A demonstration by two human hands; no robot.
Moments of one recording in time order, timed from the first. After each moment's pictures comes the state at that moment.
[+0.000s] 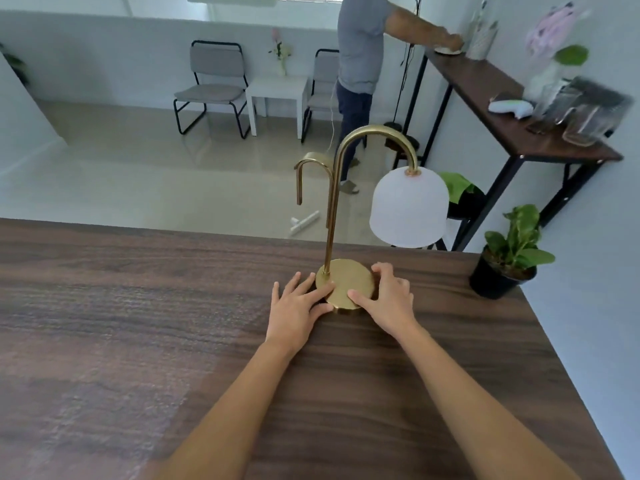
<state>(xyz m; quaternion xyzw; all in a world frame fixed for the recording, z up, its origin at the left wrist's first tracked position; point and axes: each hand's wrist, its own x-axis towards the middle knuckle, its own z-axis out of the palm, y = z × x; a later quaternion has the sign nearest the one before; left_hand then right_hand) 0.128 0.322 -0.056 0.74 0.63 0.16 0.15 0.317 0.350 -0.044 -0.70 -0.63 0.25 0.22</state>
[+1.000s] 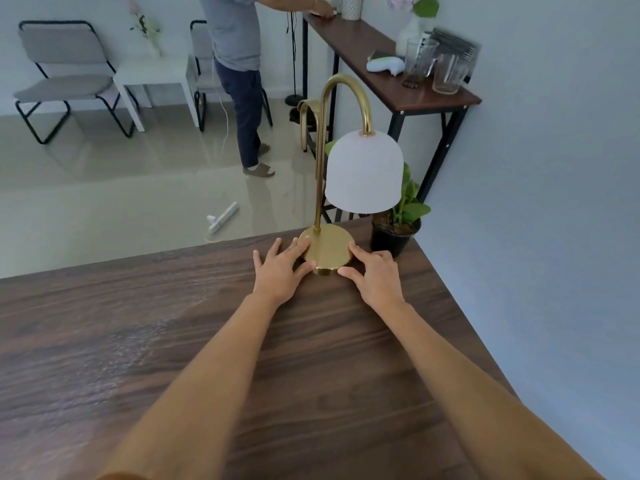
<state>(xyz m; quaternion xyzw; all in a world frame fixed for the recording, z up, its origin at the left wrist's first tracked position) 0.288 0.400 -0.058 0.81 0.53 0.12 0.23 0.473 0.326 -0.049 -0.78 -0.57 0.14 0.22</state>
